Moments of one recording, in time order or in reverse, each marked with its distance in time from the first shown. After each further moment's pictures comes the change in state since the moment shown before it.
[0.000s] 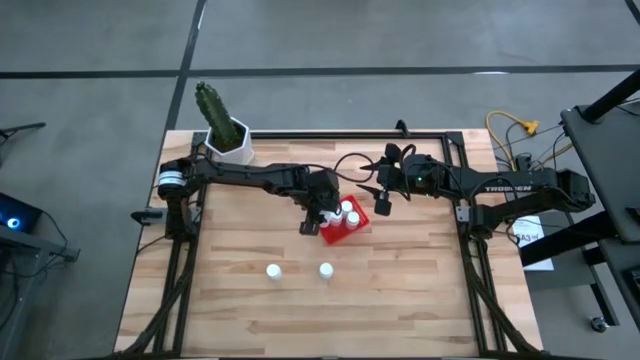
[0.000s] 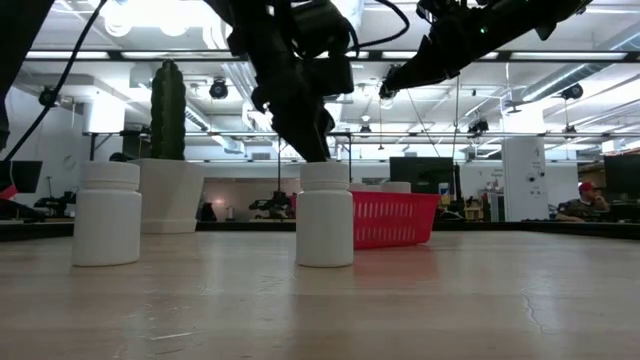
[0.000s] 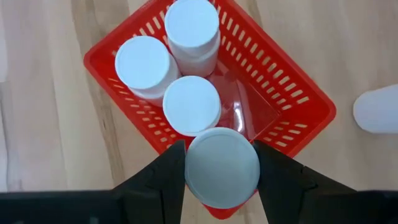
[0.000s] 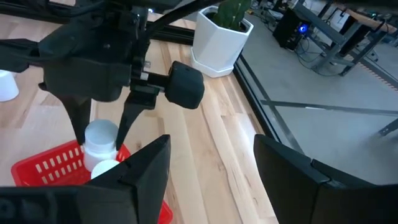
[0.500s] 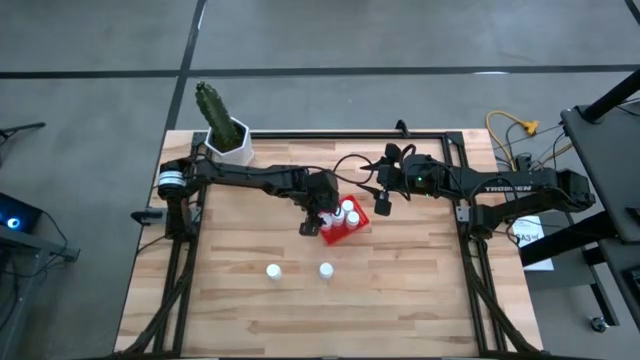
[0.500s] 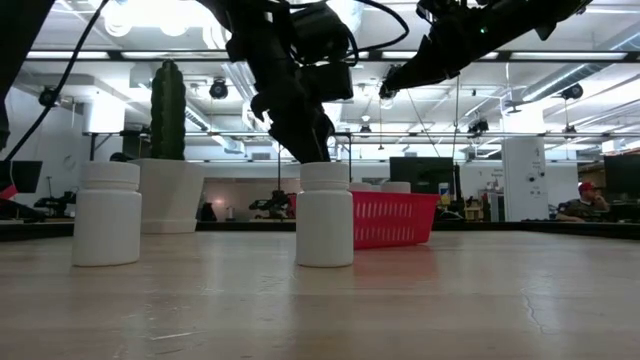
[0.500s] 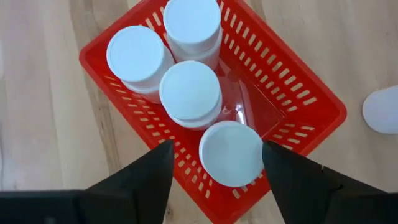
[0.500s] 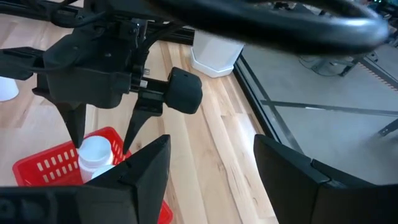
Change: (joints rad) left arm 0.000 0.000 -0.037 0.050 -0.001 0.005; right arm 0.000 0.000 0.000 0.000 0.000 -0.003
